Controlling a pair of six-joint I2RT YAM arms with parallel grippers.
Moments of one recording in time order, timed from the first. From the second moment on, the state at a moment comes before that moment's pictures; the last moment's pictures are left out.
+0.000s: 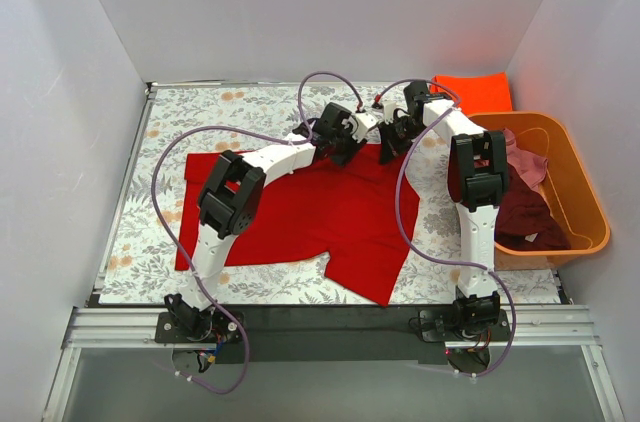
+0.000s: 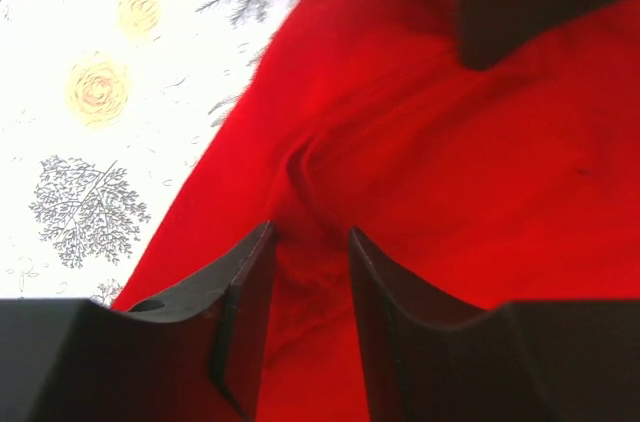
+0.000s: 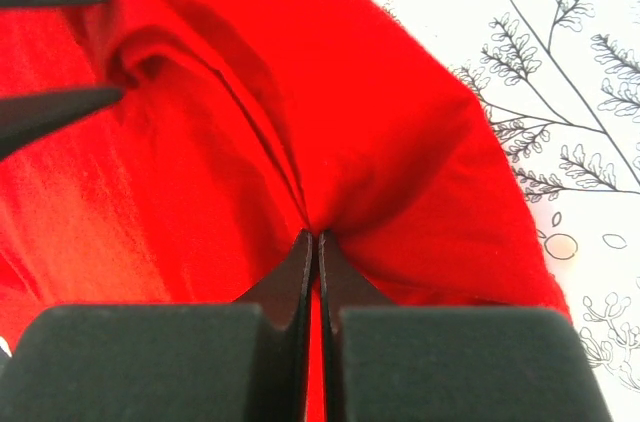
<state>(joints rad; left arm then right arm) -0.67 2.23 1.73 -0.25 0.13 0.27 0.20 2.30 1.87 -0.88 -0.61 -0.37</state>
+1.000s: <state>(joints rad) -0.63 2.08 1.64 -0.40 0.25 0.42 0.23 2.13 1.76 -0.96 -0.66 -0.44</state>
